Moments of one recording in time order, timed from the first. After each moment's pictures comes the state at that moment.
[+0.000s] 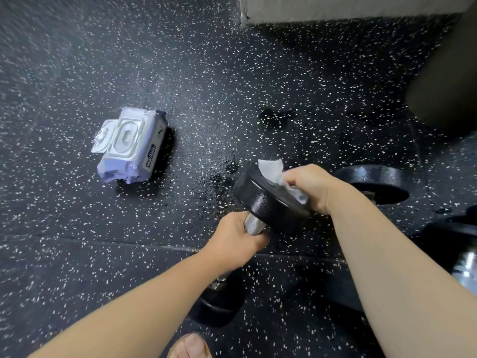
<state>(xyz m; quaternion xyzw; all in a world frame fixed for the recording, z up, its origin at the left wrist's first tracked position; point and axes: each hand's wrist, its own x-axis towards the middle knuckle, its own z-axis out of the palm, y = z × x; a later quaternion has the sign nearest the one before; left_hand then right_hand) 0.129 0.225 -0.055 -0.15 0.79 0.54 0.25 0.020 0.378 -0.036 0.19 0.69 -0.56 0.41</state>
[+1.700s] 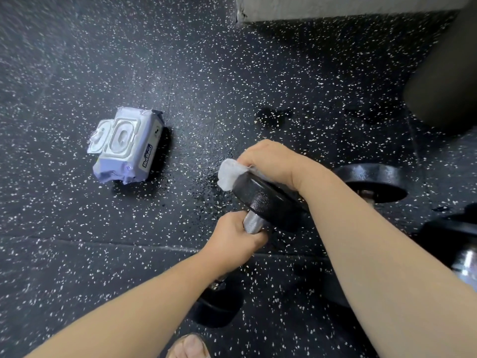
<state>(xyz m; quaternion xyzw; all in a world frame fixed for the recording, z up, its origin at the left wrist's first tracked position) 0.127 0.227 -0.053 -0.16 0.80 0.53 0.24 -0.002 0.328 0.006 -0.12 0.82 -0.40 0.38</state>
